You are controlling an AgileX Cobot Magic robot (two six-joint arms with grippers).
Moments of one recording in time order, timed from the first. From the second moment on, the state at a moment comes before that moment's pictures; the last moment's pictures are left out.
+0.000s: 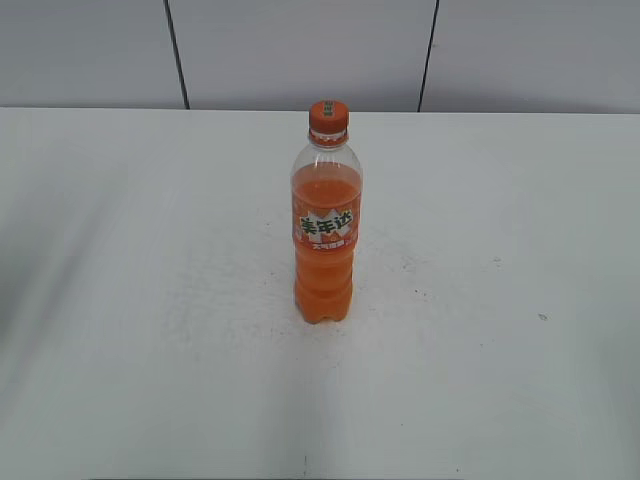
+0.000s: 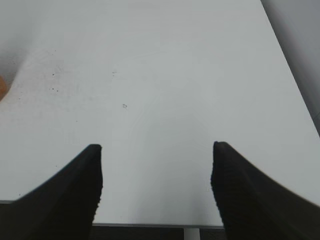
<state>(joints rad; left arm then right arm) -0.05 0.78 -0.52 -0.03 -0.03 0.07 -0.05 -0.01 -0.44 0.07 1.02 -0.19</state>
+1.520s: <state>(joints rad) -0.07 1.94 -0.73 1.38 -1.20 -0.46 -0.05 -0.01 -0.44 0.07 1.02 -0.19</state>
